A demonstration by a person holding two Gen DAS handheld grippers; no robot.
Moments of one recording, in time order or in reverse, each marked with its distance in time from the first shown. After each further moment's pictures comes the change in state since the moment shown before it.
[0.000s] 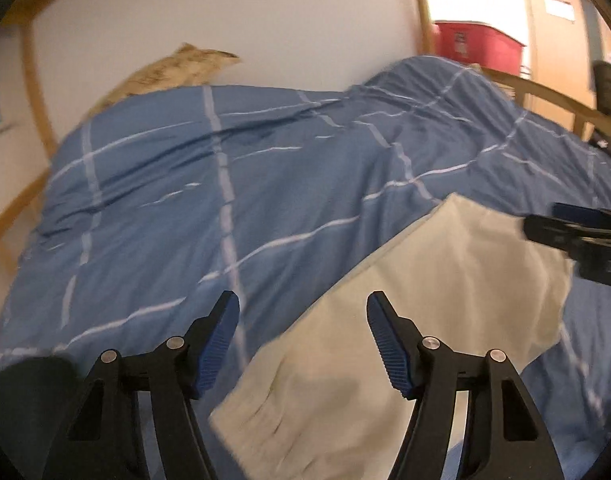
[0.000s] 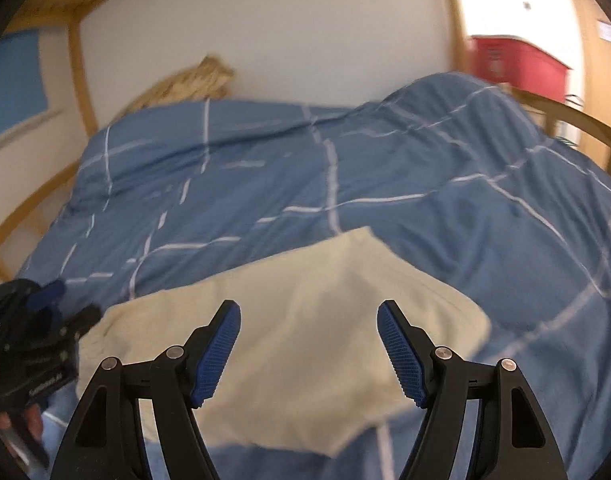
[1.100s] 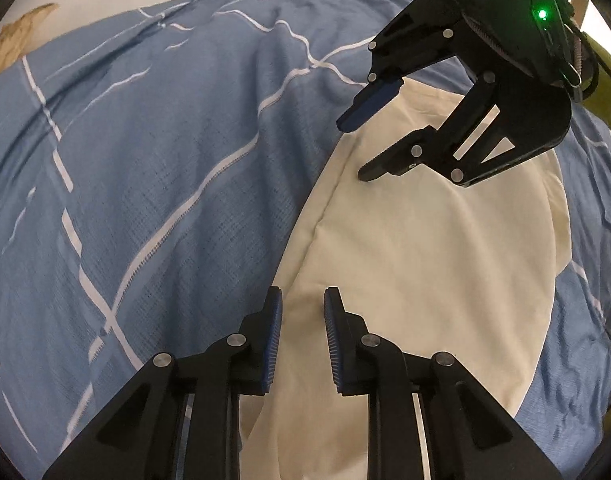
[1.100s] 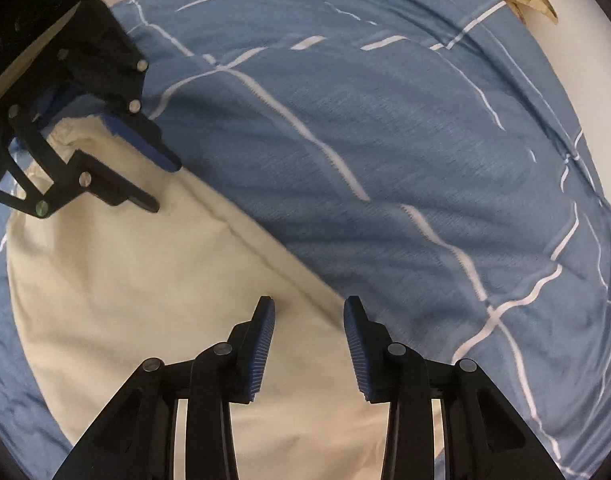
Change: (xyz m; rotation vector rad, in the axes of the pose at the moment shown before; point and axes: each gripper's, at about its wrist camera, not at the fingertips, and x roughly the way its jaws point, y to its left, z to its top) left arm 0.123 -0.016 0.025 0.347 0.408 -0.364; right arm 0.174 0.055 0.047 -1.009 0.442 0.394
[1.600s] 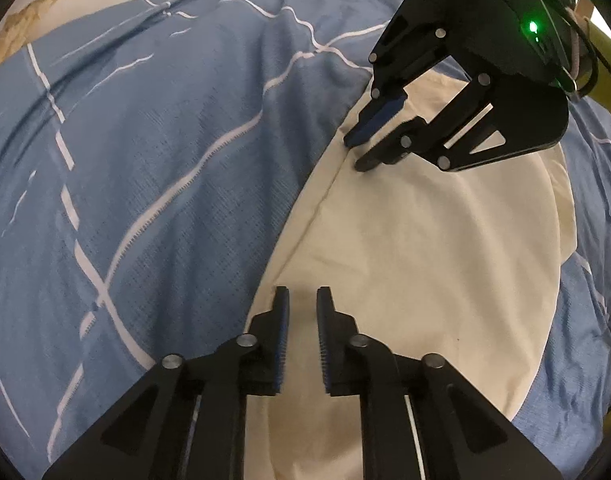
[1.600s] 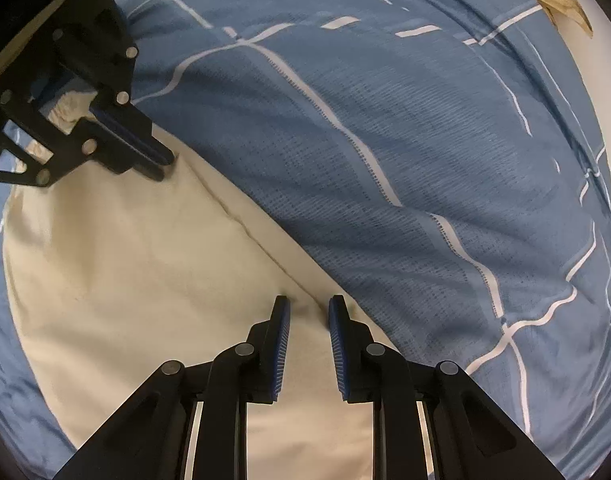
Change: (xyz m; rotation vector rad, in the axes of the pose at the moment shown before) left arm 0.000 -0.005 -0.023 -0.017 0.024 0.016; right arm 0.023 0.015 0.013 -0.076 0.091 0.028
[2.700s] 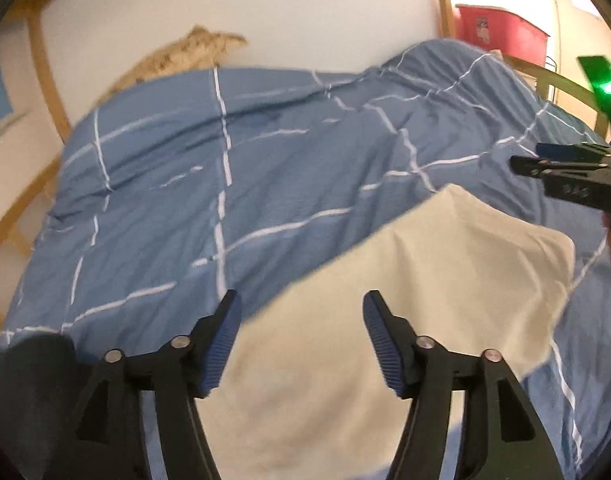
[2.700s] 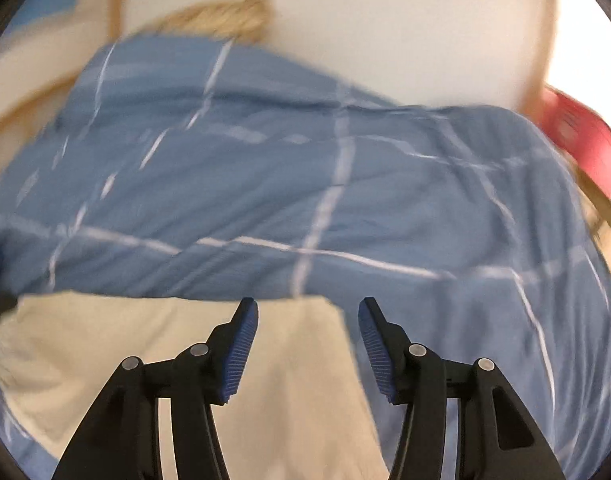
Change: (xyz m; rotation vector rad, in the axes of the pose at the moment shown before) left arm -0.096 -0.081 -0.037 -0.424 -0.355 0.445; right arm -0.131 -0.002 -0.139 0.873 -0.397 -0.496
